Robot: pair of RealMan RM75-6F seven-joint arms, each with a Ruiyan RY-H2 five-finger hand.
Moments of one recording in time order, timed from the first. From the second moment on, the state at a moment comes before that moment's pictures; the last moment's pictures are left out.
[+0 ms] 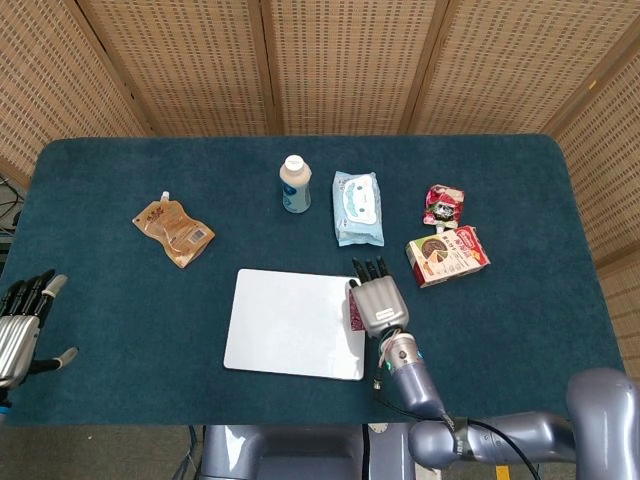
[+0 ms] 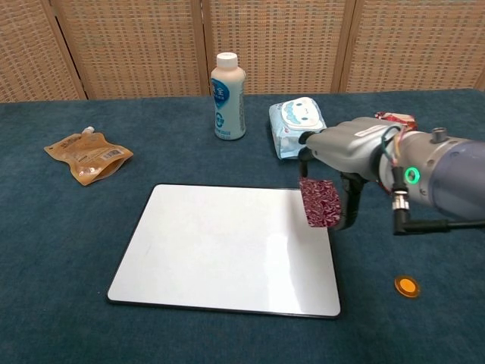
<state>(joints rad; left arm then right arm) -0.13 -1.02 -0.02 -1.75 1.42 1.37 0.10 0.93 -1.65 0.21 -1.83 -0.50 1.29 -1.15</state>
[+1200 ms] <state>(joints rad) -0.15 -1.02 -0.02 -1.74 1.41 1.33 0.11 1.01 -1.65 0.15 -1.84 -0.59 1.29 -1.13</state>
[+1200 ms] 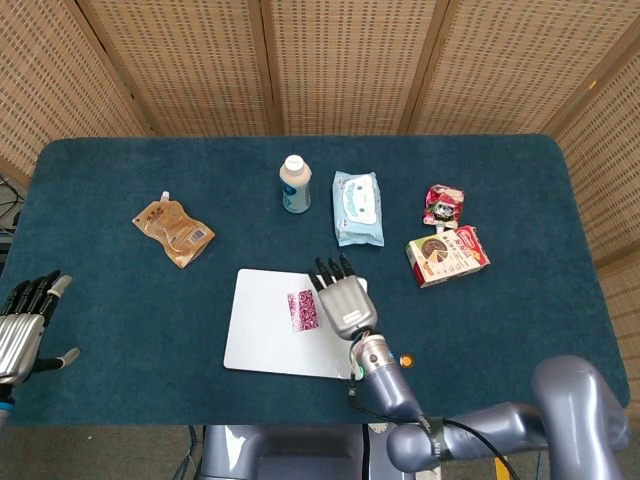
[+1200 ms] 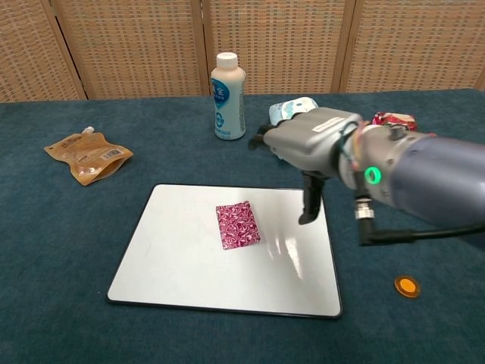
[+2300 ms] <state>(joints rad) -0.15 -1.05 -0.01 -1.76 1.41 1.35 0.20 0.59 -1.32 -0.29 -1.45 -1.60 1.18 -0.27</state>
